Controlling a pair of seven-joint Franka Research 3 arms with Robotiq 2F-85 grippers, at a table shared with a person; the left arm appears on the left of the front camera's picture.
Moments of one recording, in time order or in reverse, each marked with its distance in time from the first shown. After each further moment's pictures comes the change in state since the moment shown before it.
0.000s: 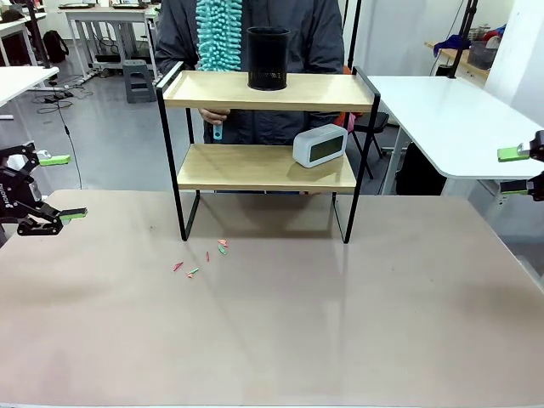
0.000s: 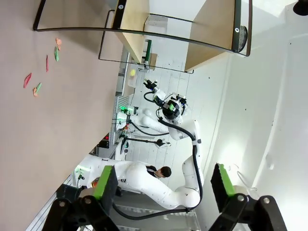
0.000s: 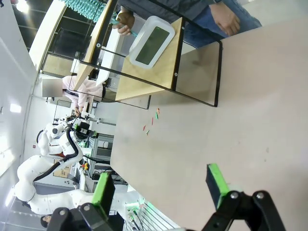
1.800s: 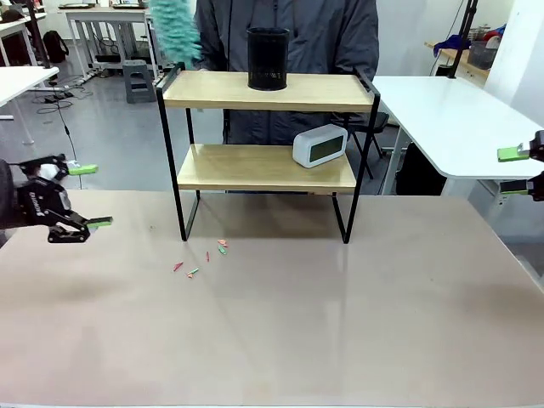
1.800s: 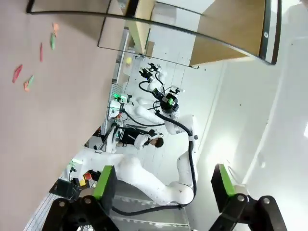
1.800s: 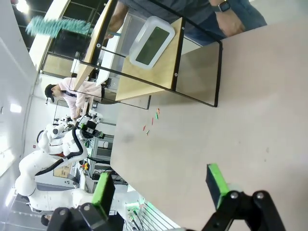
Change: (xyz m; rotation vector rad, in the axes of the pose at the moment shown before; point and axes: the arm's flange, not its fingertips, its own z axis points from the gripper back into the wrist) left arm 0.013 0.026 -0.034 -0.028 0.061 0.069; right arm 0.000 0.000 0.000 0.000 0.000 0.000
